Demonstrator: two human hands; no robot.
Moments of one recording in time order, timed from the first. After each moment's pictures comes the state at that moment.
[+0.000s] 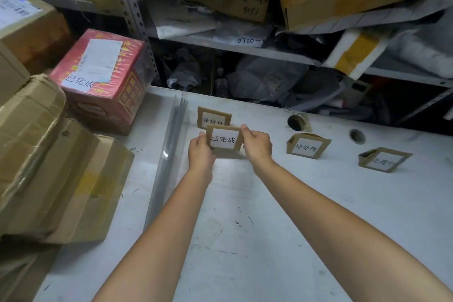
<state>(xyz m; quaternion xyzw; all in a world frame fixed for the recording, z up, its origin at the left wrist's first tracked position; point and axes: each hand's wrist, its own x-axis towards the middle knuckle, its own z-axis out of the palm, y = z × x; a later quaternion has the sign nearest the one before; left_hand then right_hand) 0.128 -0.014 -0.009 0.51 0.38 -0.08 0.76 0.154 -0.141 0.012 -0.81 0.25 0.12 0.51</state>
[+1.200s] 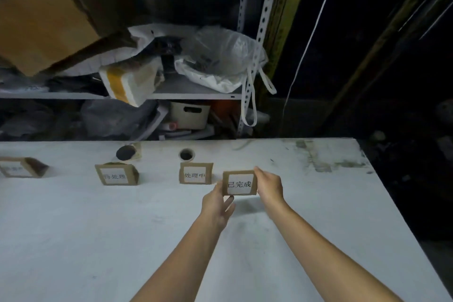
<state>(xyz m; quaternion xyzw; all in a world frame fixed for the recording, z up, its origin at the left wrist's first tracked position) 0.056 -0.600 0.047 0.44 0.37 -0.27 0.77 0.070 -0.738 0.047 -0.76 0.35 0.03 0.55</state>
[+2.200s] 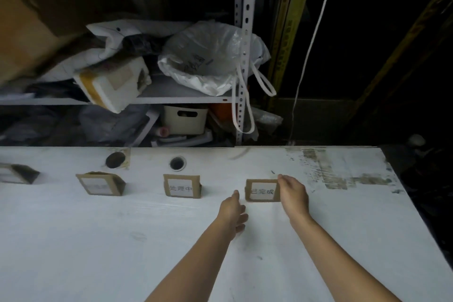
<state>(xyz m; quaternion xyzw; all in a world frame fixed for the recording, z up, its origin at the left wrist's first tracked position) 0.104 -0.695 -0.025 0.58 0.35 -0.33 0.66 0.105 -0.855 -0.003 -0.79 0.32 0.03 0.51</state>
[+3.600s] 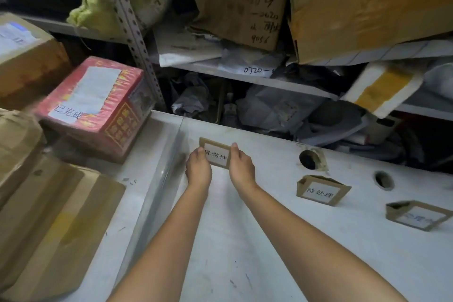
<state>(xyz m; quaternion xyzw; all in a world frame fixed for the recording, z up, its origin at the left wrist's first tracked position) 0.204 -0.013 -0.045 0.70 0.36 -0.01 0.62 0.215 -0.112 -0.023 -0.81 0.16 0.18 0.53</state>
